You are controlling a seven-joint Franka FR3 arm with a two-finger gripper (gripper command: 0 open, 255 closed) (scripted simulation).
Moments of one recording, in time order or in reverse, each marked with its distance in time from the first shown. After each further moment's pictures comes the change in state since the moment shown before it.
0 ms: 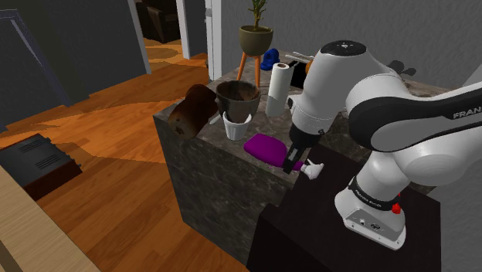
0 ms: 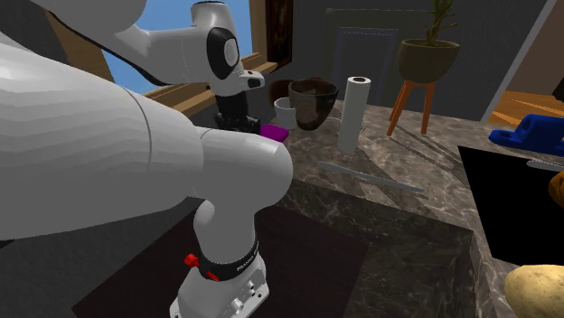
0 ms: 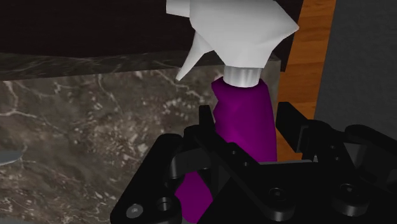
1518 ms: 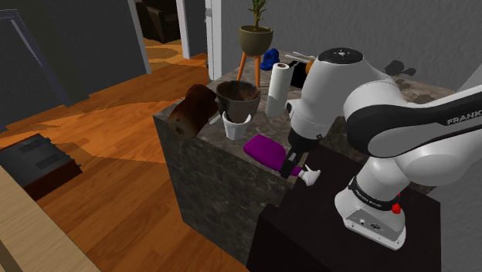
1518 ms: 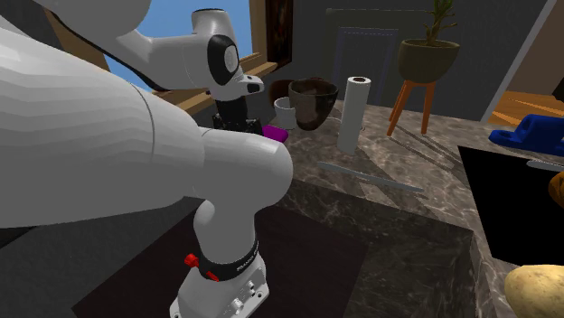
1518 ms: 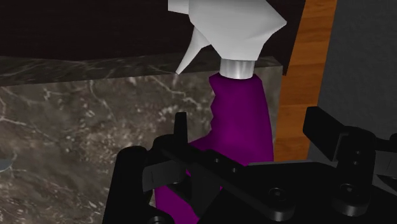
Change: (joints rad) arm 0.006 0.030 0.016 -0.017 0.012 0.045 0.009
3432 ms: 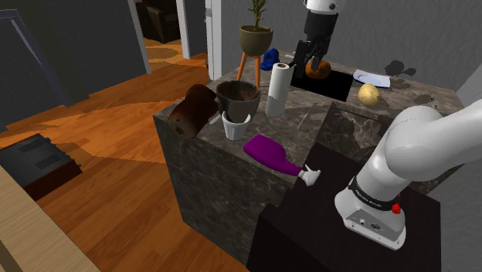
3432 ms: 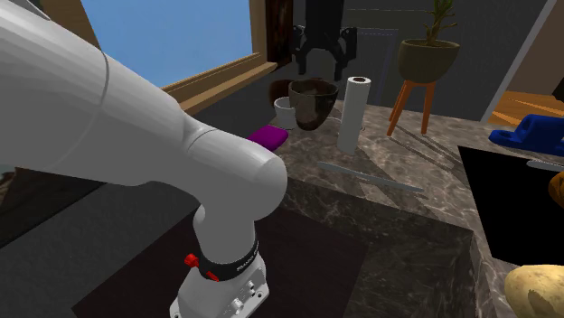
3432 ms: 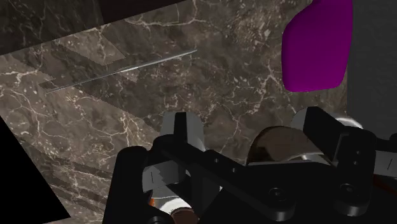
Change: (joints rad) arm -0.338 0.123 -0.444 0.600 -0.307 -0.531 -0.308
